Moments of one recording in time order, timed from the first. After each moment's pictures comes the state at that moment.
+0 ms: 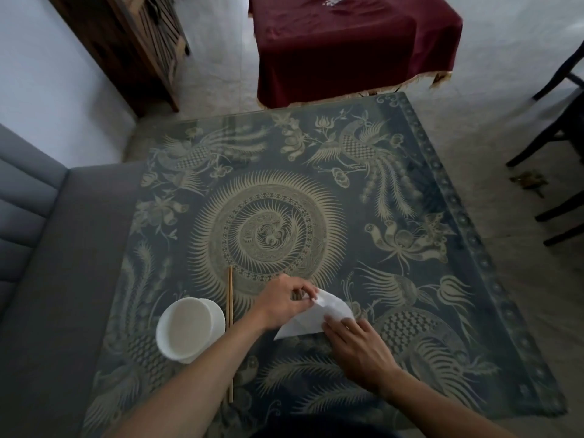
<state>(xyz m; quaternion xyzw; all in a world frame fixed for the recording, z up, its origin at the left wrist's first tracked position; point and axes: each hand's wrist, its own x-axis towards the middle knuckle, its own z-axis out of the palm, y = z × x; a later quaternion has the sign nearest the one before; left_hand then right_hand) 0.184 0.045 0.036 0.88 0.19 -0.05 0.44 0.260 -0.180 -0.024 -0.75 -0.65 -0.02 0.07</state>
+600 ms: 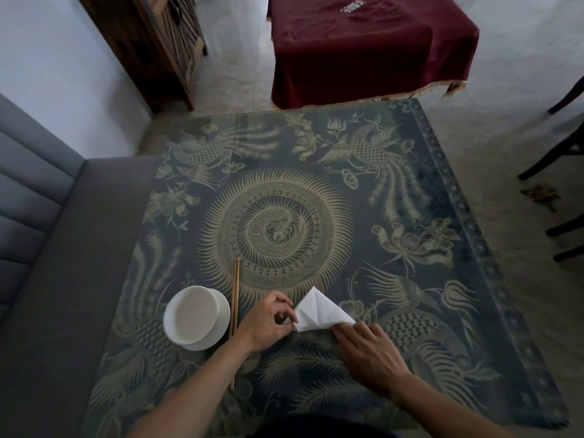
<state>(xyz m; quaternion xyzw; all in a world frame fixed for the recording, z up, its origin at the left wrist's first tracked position) 0.119 0.038 0.000 0.88 0.24 -0.05 0.41 0.262 -0.202 -0.041 -0.76 -0.65 -0.01 0.08</state>
